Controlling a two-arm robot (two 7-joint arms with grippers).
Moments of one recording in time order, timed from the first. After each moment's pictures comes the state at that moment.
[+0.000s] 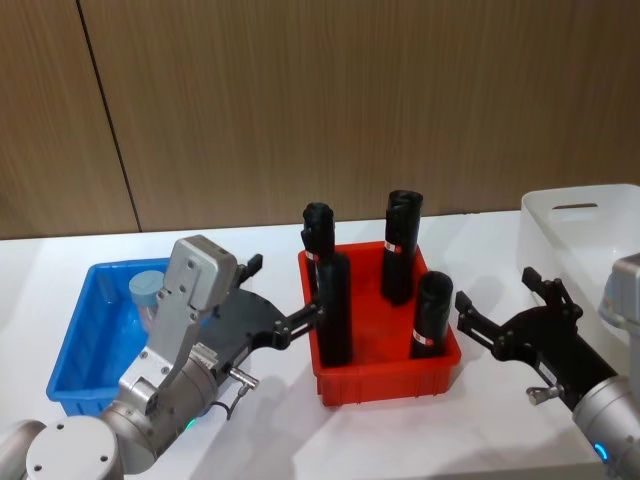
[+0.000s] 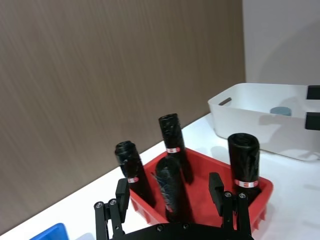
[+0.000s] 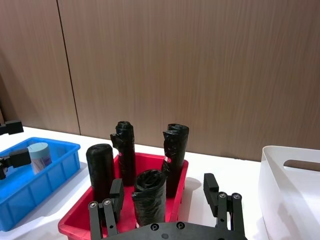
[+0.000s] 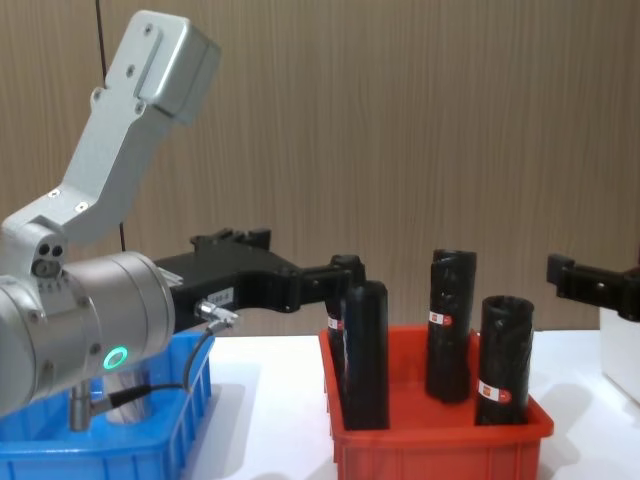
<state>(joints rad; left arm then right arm) -0.29 0.37 0.43 -1.55 -0.27 0.04 -0.21 -0.01 0.34 -0.23 -1.76 0.29 0.04 0.07</state>
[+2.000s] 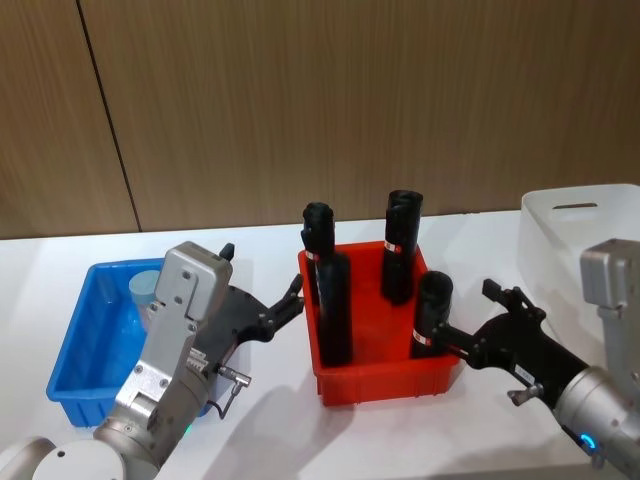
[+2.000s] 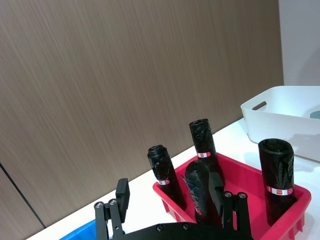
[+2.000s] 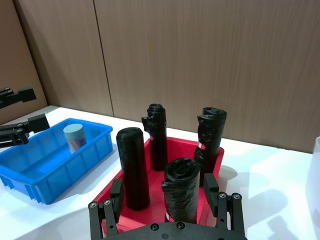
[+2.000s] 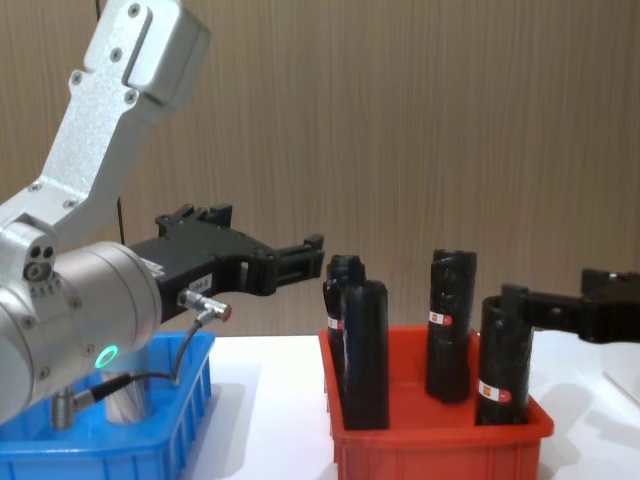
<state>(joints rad) -0.24 0.38 0.45 -1.63 -0.20 0.01 -0.01 0.06 0.33 -0.22 -1.69 0.33 0.12 0.25</state>
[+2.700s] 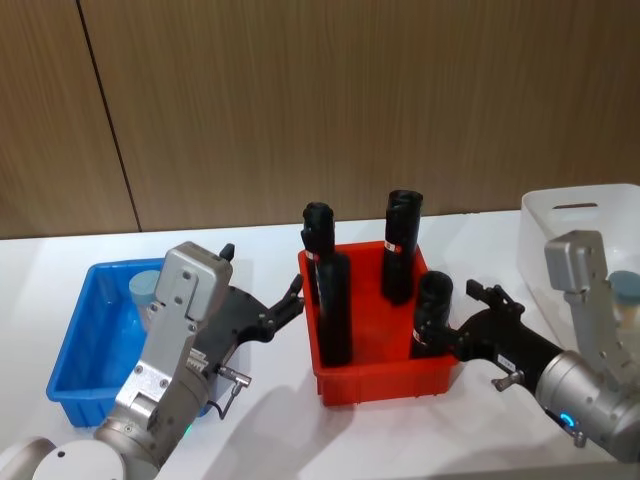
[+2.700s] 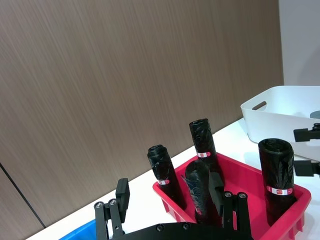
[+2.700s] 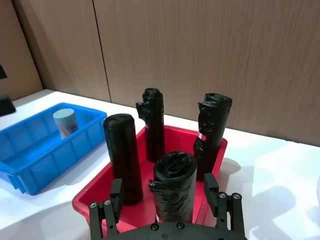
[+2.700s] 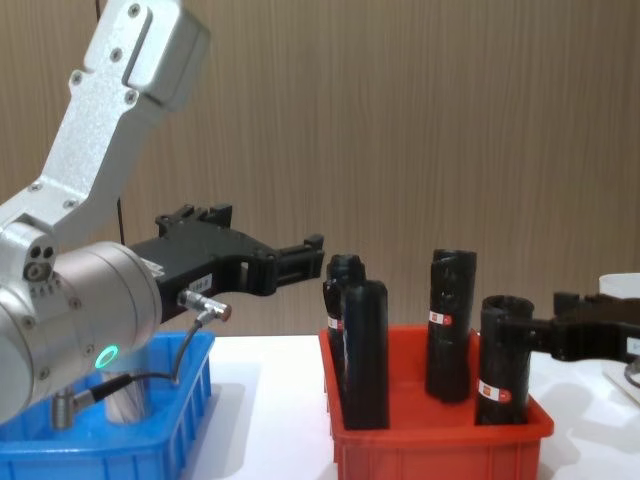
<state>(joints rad) -0.24 0.38 0.45 -1.63 -0.20 0.01 -0.01 0.19 0.29 -0.23 -1.50 0.28 0.14 0.33</state>
